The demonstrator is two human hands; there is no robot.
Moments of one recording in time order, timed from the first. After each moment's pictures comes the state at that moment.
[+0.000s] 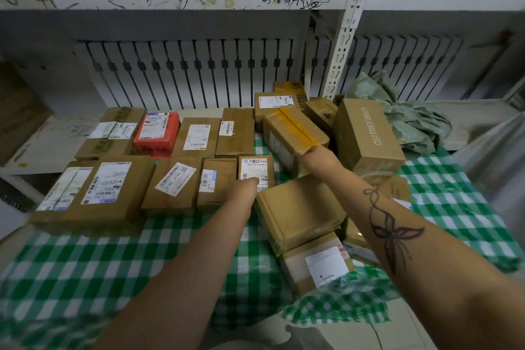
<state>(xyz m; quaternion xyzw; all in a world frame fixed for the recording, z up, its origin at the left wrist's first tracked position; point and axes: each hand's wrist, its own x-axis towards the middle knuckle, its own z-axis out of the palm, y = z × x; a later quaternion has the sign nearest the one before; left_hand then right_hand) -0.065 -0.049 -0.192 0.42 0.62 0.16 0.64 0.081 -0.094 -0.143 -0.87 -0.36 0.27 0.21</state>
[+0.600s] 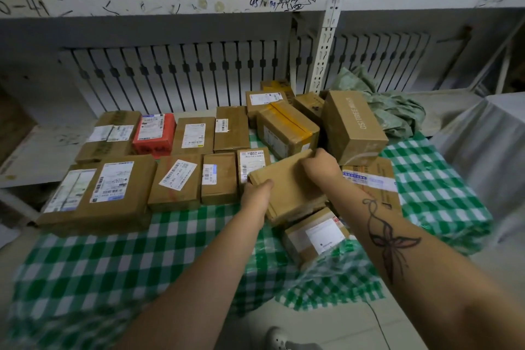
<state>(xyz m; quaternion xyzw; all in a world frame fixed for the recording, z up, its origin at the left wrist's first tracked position) -0.093 -0.099 -0.182 0.41 0.57 0.14 0.69 0.043 -0.147 -0.150 -0.89 -0.26 0.23 0.28</state>
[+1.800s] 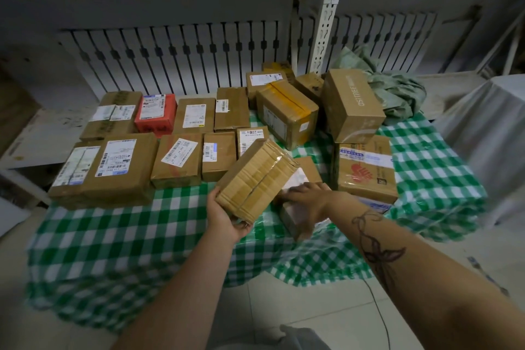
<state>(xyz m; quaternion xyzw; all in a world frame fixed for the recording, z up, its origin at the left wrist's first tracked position) -0.172 -0.138 -0.219 0.10 0.52 0.25 0.81 0.015 -0.212 -0.205 -0.71 -0.61 0.26 -0.24</state>
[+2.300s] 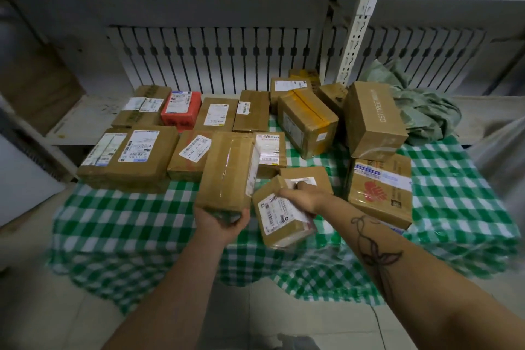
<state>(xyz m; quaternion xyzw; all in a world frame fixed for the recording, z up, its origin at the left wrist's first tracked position) -0.187 -0.145 -0.216 -0.04 0.43 0.36 0.82 0.011 -0.182 -0.204 -0.78 -0.38 0.47 0.14</state>
